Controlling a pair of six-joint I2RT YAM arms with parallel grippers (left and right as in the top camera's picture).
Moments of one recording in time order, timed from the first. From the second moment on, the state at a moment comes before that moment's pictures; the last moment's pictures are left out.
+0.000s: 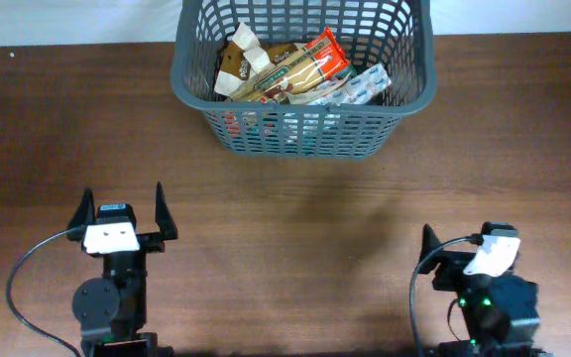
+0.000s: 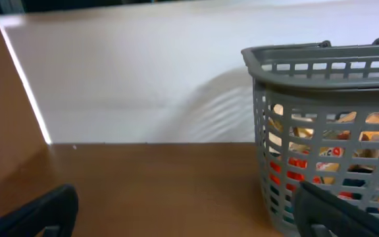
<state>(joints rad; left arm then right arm) 0.10 0.40 0.27 0.16 0.00 0.06 0.07 0.18 0.35 -0.58 0.07 0.19</state>
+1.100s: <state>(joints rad) 0.10 0.67 0.27 0.18 -0.11 0.00 0.07 0.18 0.15 -0.49 0.13 0.31</state>
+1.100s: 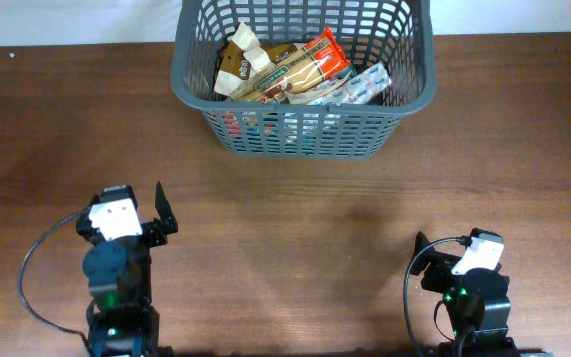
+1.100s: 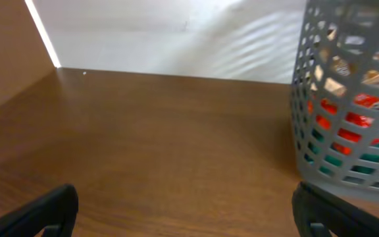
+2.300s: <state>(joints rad) 0.10 1.05 0.27 0.22 -0.13 0.00 0.07 0.01 0.15 -0.50 0.13 0.31</state>
